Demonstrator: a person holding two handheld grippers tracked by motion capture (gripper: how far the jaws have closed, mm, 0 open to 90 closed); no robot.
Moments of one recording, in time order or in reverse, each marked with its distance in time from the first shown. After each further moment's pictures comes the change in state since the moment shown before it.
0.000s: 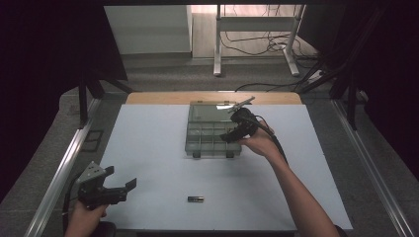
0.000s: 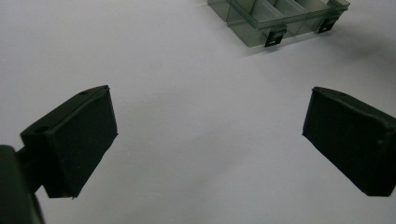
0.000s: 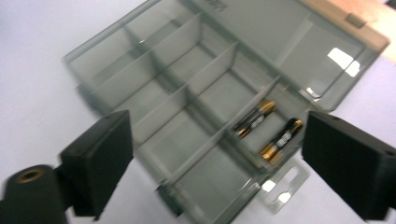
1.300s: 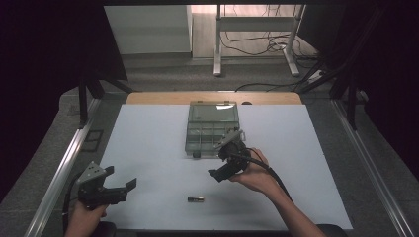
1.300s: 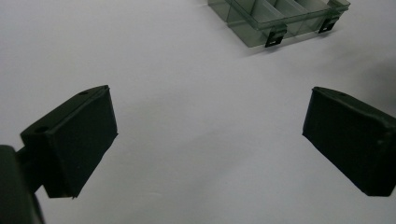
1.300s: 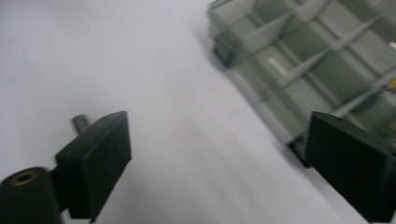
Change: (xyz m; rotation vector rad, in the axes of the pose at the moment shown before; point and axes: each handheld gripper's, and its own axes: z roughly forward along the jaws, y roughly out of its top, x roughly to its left) left arm -0.001 0.000 0.000 -0.003 0.004 0.003; right arm 0.101 -0.041 -0.022 0.016 0.082 -0.150
